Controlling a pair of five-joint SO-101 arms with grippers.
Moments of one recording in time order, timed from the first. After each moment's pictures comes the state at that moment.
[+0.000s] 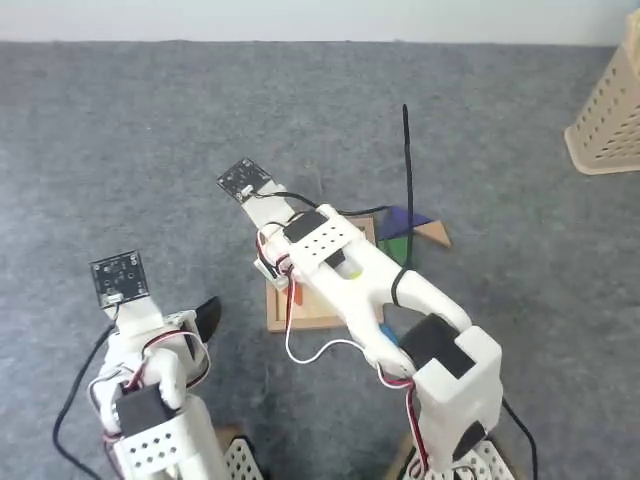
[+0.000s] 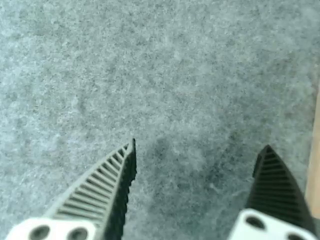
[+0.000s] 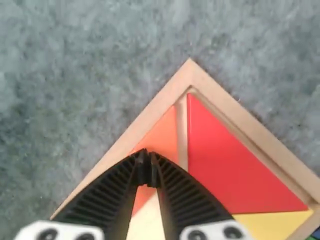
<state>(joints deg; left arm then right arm) -28.7 -103.8 97.3 72.6 2.2 -44.2 19.8 10.5 50.5 5.2</state>
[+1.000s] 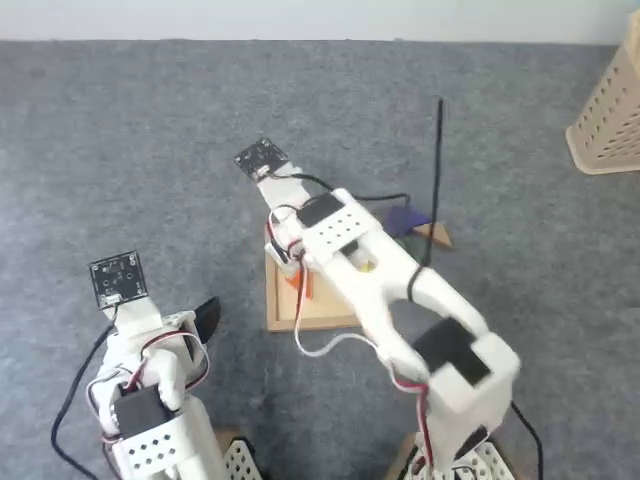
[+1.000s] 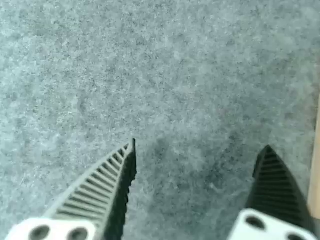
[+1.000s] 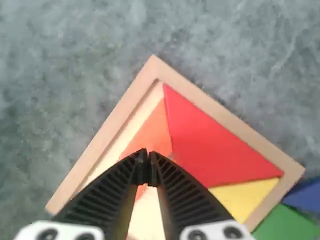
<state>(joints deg) -28.7 -103.8 97.3 72.6 2.2 -41.1 13.9 9.4 56.0 3.3</state>
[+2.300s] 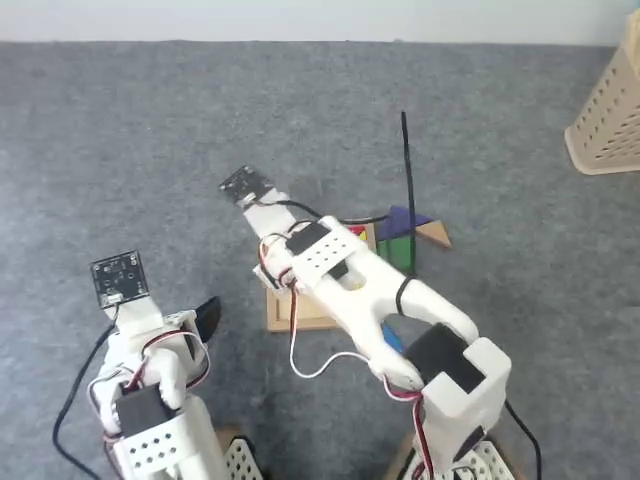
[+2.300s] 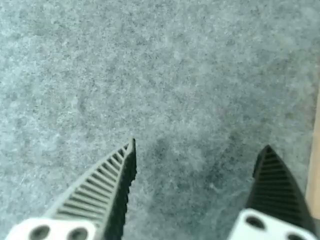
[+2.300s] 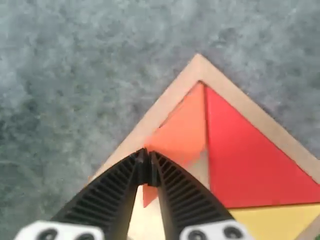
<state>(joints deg) -28.7 -103.8 97.3 72.6 2.2 -45.8 15.1 17.1 46.2 3.2</state>
